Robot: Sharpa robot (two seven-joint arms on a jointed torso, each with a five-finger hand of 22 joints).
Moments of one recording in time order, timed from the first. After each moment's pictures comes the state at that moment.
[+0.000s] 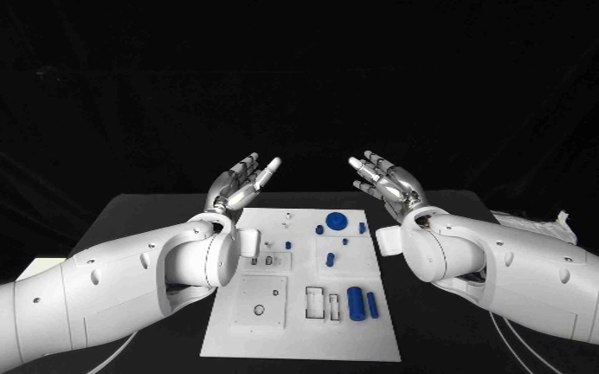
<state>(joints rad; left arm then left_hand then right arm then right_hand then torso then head) 1.11 -0.74 -0.03 1.54 0.04 -0.64 0.51 1.18 -0.23 -0.05 0.30 0.21 0.24 0.14 0.02 0.03 0.18 0.18 0.02 0.02 0.26 0.17 0.03 0.04 0.17 0.07 0.27 0.01 0.01 1.07 -0.79 0.02 1.52 -0.11 -0.52 0.41 1.07 0.12 -0.03 0.01 0.23 0.14 0.13 0.02 0.02 0.19 0.19 0.02 0.02 0.19 0.19 0.02 0.02 0.05 0.27 0.28 0.03 0.03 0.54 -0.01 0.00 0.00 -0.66</state>
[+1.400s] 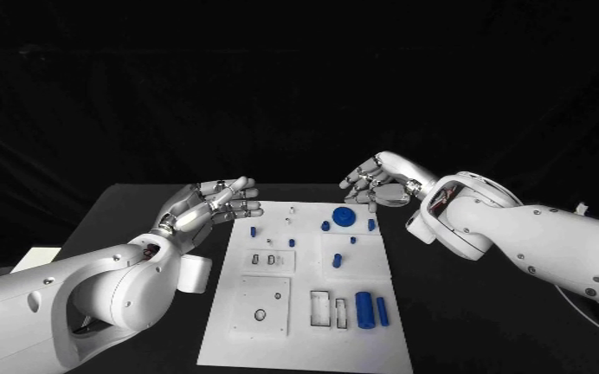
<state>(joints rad) 1.13 -1.06 -0.03 1.83 0.06 -0.36 0.51 1.36 -0.03 0.08 0.20 0.19 0.95 0.22 0.12 0.07 1.00 0.17 0.11 0.07 1.07 0.13 0.19 0.15 0.18 0.92 0.23 0.34 0.13 1.22 -0.86 0.04 1.51 -1.14 -0.31 0.17 1.32 0.04 0.10 -0.28 0.21 1.07 0.14 0.11 0.07 1.27 0.07 0.11 0.08 1.46 -0.03 0.52 0.31 0.17 1.27 0.07 0.60 0.30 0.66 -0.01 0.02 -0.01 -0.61</state>
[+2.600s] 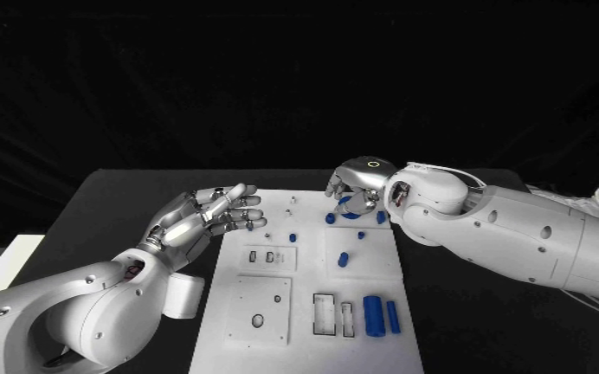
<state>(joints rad) 1.17 -1.09 -0.02 1.95 0.07 -0.34 0.49 1.36 -0.03 0.07 0.19 0.19 0.95 0.22 0.11 0.07 1.00 0.17 0.10 0.07 1.06 0.13 0.17 0.15 0.18 0.91 0.24 0.33 0.12 1.28 -0.75 0.04 1.45 -1.75 -0.15 -0.09 1.24 -0.02 0.22 -0.25 0.19 1.08 0.14 0.07 0.07 1.16 0.08 0.06 0.07 1.47 -0.01 1.30 1.11 0.14 1.31 0.09 1.13 0.83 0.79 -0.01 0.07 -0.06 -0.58</state>
